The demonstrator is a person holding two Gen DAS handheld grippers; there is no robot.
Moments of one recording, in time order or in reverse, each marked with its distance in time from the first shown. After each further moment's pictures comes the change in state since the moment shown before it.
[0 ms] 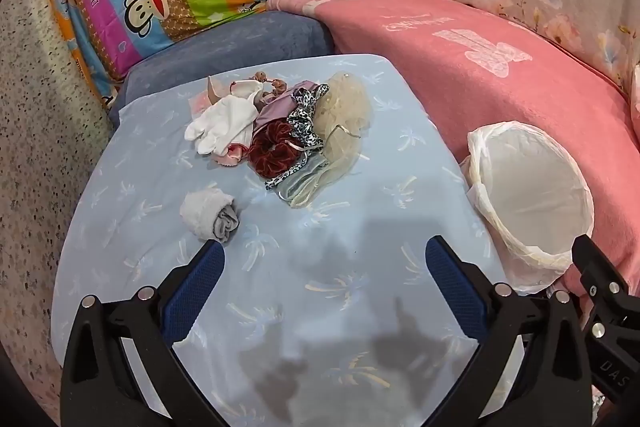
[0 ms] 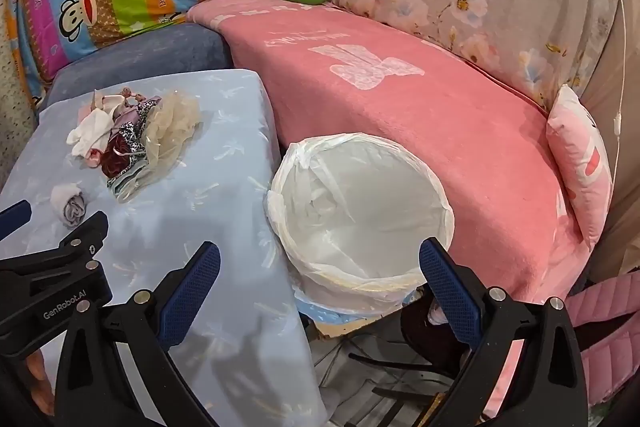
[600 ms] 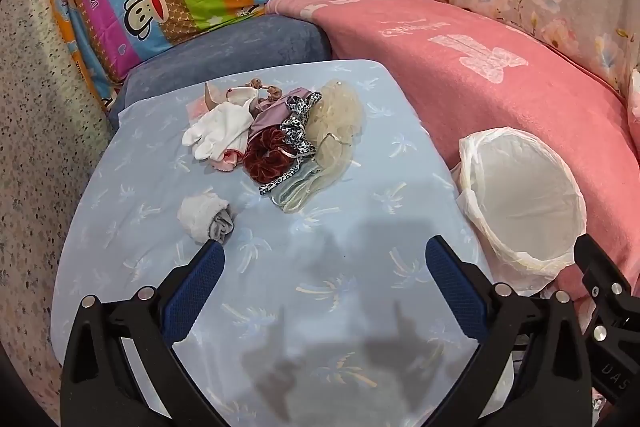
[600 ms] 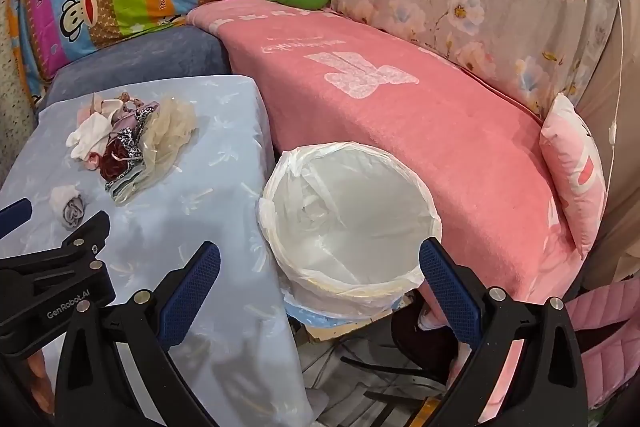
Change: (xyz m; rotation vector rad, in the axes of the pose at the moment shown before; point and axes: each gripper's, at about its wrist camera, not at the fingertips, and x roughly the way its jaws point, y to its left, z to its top) left arm -0.011 -0.008 0.007 -0.005 -0.003 -0.012; right arm -0.011 -0.009 0.006 -0.021 -0.014 -0.022
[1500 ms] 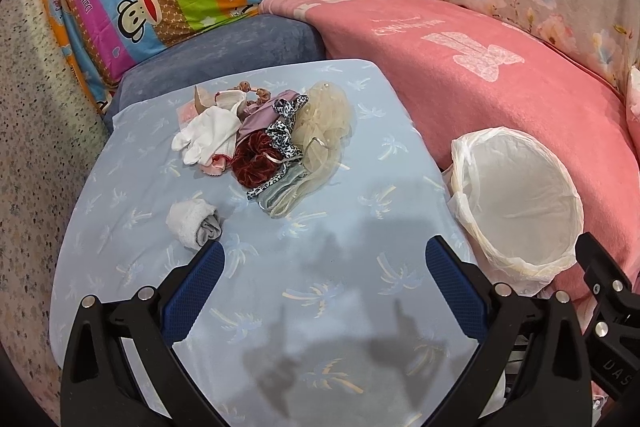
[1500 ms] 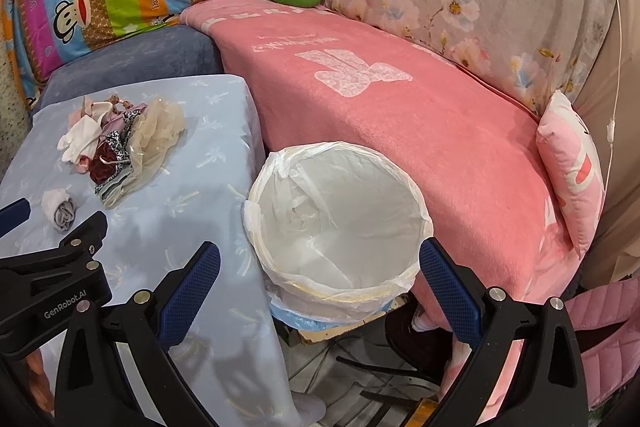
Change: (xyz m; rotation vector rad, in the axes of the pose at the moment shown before) left arm 0.004 -0.010 0.005 0.005 0.004 -0.006; right arm 0.008 -0.011 0.005 0.012 0.006 -0.008
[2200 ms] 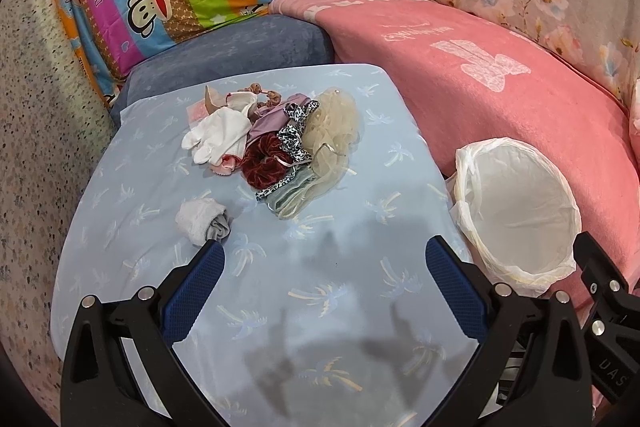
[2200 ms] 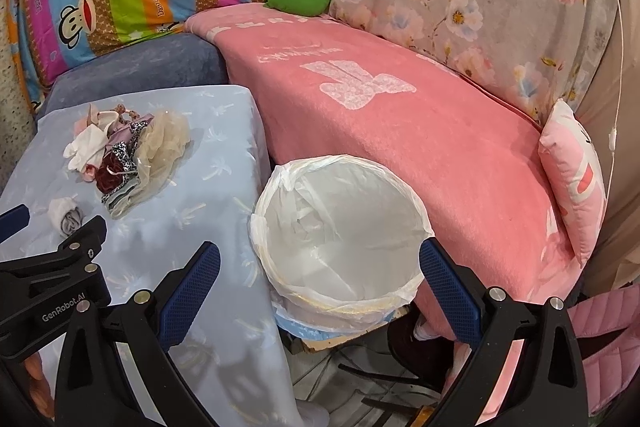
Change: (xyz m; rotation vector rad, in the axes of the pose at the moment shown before) left arm -0.007 0.004 0.004 -0.036 0.004 0.013; right arm -0.008 0.000 0.008 -0.006 -0.032 0.010
